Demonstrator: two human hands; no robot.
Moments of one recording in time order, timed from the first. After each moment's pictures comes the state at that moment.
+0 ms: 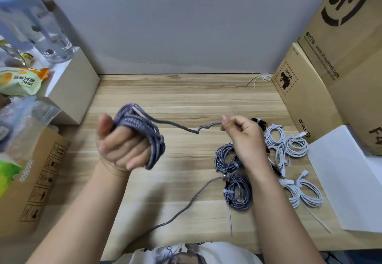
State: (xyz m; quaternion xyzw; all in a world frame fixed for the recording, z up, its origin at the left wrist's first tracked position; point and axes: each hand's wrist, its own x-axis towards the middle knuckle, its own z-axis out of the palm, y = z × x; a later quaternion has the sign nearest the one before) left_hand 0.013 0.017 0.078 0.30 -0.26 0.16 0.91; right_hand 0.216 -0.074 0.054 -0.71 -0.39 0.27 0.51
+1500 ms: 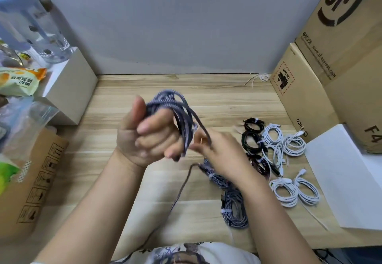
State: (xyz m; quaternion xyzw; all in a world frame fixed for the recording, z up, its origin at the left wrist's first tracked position) left_hand 0.038 0.006 0.103 0.28 -0.22 0.11 0.93; right_hand 0.185 -0.077 0.070 -0.70 -0.62 0.26 0.24
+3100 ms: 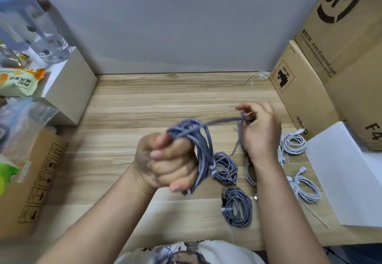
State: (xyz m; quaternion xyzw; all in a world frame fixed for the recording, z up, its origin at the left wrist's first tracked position) left_hand 0.051 -0.027 0.098 0.26 -0.20 0.04 0.94; right_hand 0.238 -0.070 0.052 -0.79 -0.41 0.02 0.45
